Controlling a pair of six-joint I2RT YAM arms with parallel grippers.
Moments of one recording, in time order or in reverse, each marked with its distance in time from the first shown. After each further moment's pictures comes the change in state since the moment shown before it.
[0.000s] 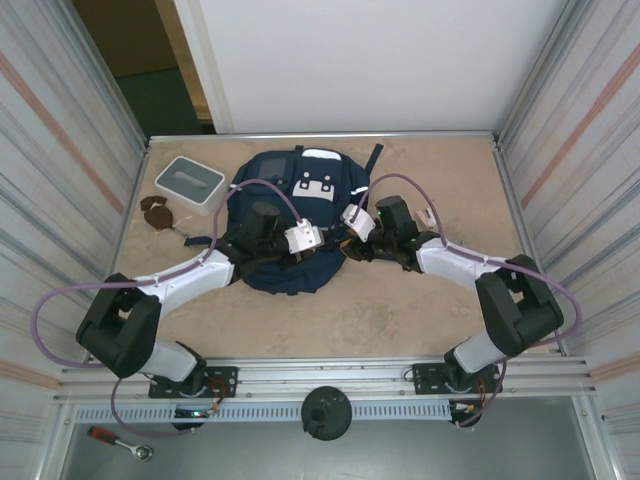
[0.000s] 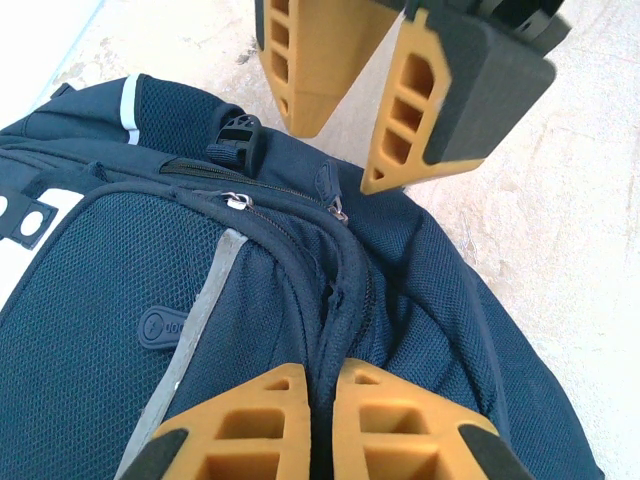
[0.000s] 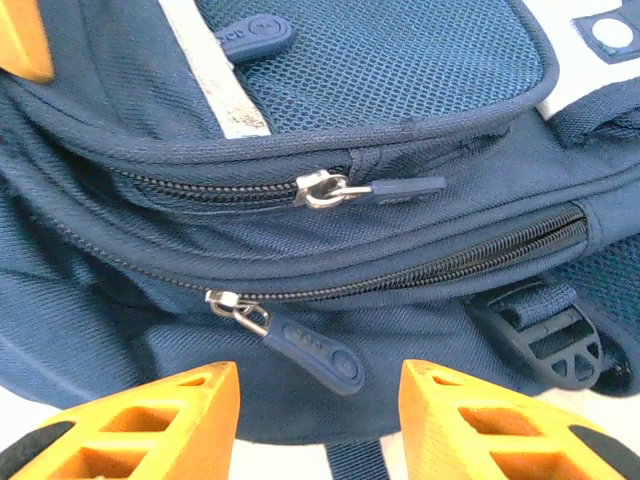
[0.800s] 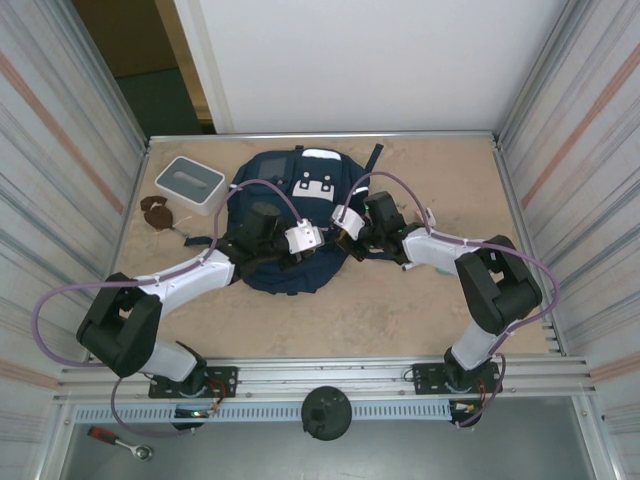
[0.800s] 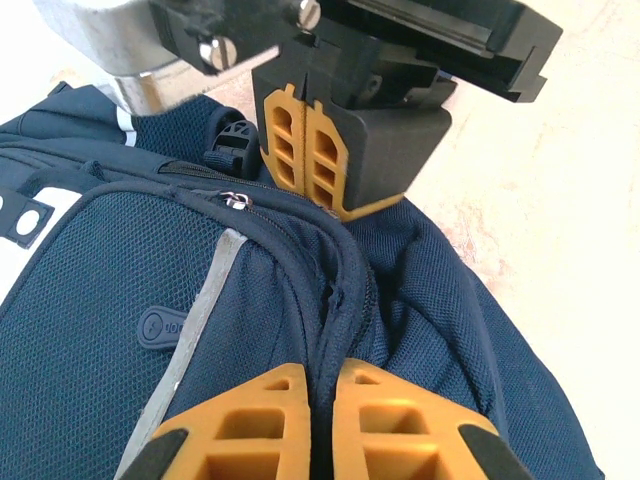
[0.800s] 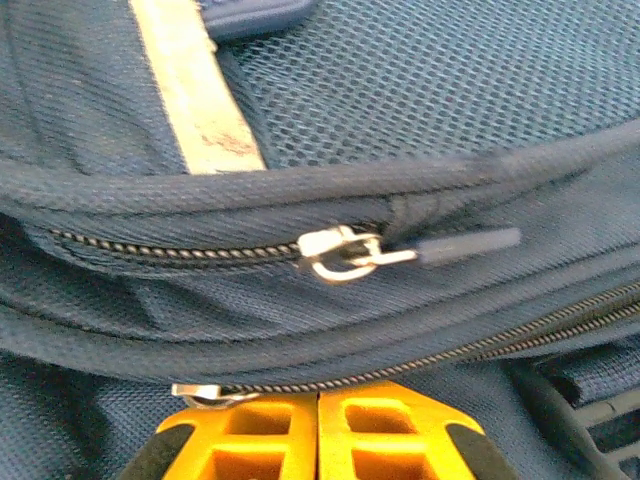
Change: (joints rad) left arm 0.001 0.005 0.000 0.001 0.000 0.000; right arm 0.008 0.142 0.100 -0.031 -0.021 -0.054
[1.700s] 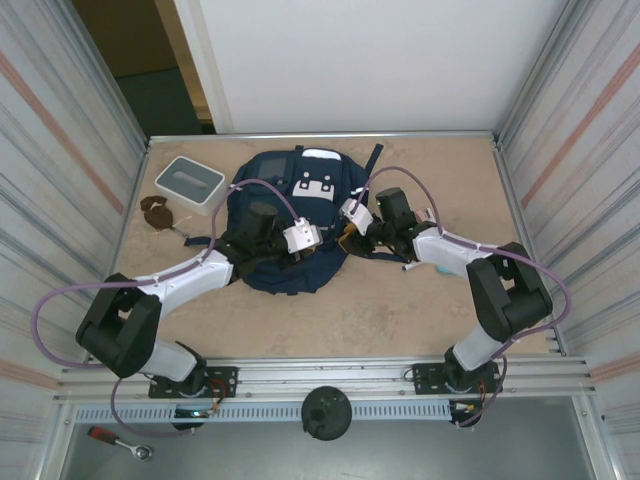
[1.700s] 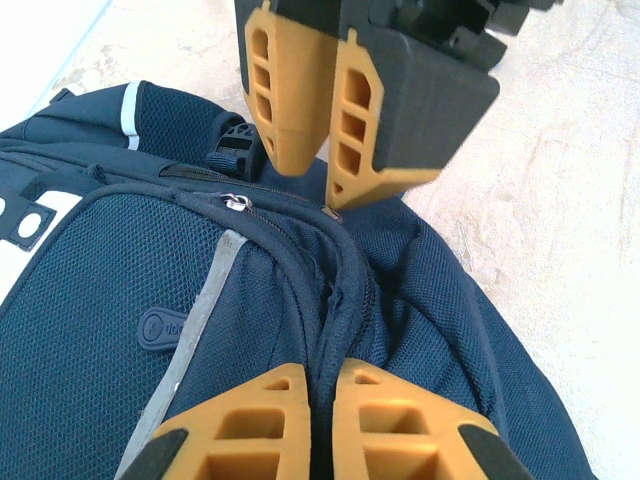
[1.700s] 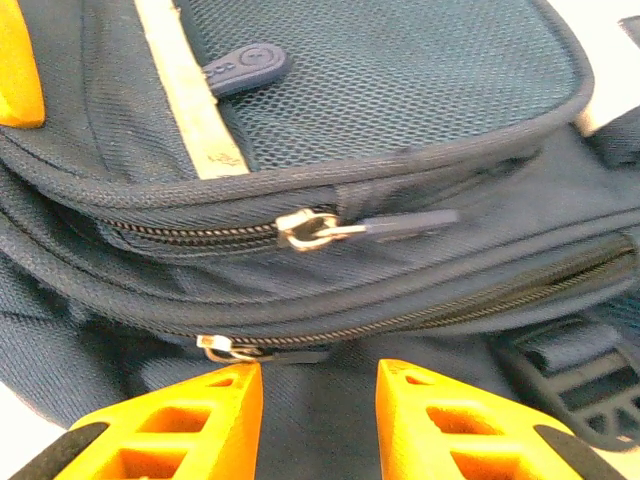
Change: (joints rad) left arm 0.014 -0.005 -0.011 0.023 0.034 -0.014; right arm -0.046 -0.055 -0.021 -0.007 -0.122 0.077
